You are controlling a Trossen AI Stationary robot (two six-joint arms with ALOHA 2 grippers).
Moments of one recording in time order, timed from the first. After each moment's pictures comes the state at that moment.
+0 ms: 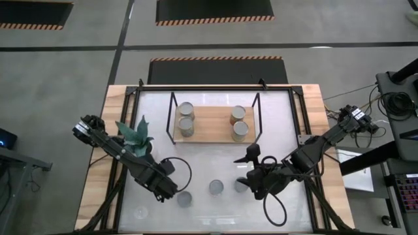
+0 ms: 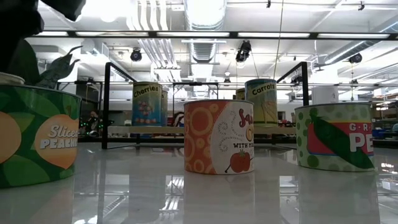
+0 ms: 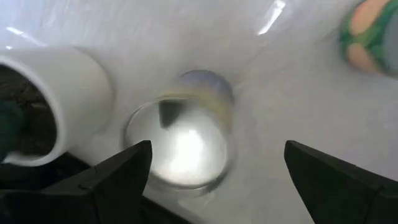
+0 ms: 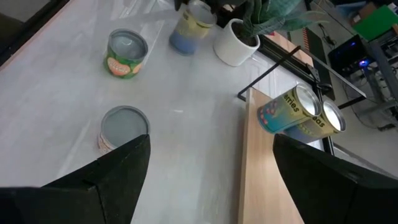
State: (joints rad) left arm -0.60 1.64 1.30 -1.34 -0.02 -1.15; right arm 0.61 1.42 1.23 -0.54 0.58 -0.10
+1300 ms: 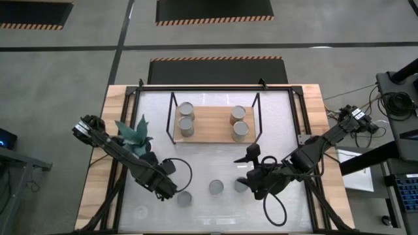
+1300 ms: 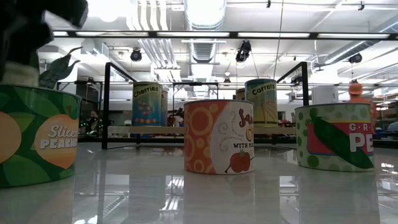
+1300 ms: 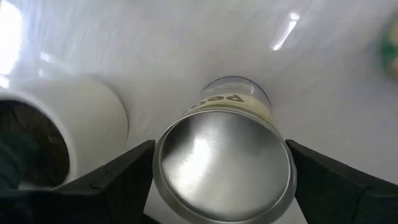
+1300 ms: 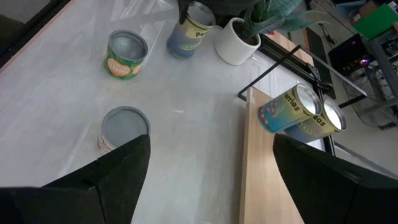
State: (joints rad) left arm -0.60 1.64 1.23 -1.27 -0.12 -1.09; right arm 0.61 1.42 1.23 -0.54 0.58 -0.09
